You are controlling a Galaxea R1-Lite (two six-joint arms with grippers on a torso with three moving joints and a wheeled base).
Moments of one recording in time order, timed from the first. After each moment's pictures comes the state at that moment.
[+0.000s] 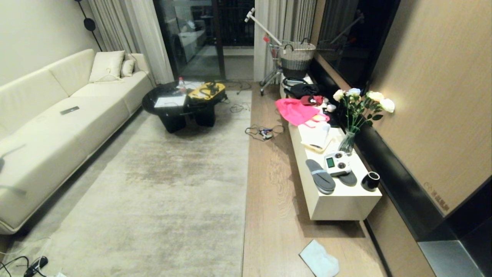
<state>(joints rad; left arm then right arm) 0.00 0.00 0.00 0.00 -0.01 0.01 0.00 0.00 0.00 -0.02 -0.03 0.06</state>
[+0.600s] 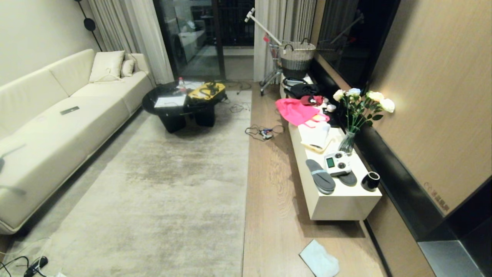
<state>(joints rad) 0.00 0.00 0.00 0.00 -0.01 0.01 0.00 0.00 0.00 -0.02 -0.03 0.06</state>
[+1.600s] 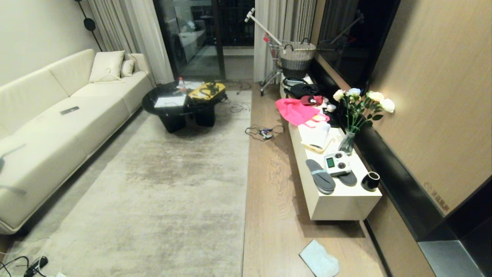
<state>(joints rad) 0.00 0.00 0.00 0.00 -0.01 0.01 0.00 0.00 0.00 -0.02 -0.03 0.06</state>
